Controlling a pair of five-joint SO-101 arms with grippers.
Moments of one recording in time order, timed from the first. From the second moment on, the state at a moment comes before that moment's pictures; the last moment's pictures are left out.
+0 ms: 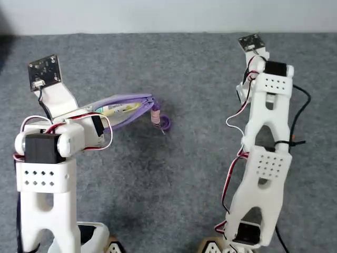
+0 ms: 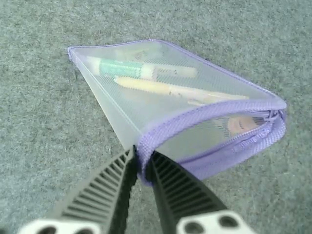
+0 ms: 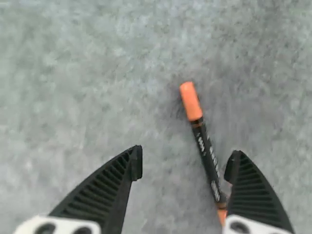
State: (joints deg) left arm -1.7 -35.3 15.5 90.2 25.9; right arm 9.1 52.7 -55.6 82.2 25.6
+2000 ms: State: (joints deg) left arm -1.7 -35.3 15.5 90.9 25.9; right arm -7.7 -28.0 8.8 93.1 0.6
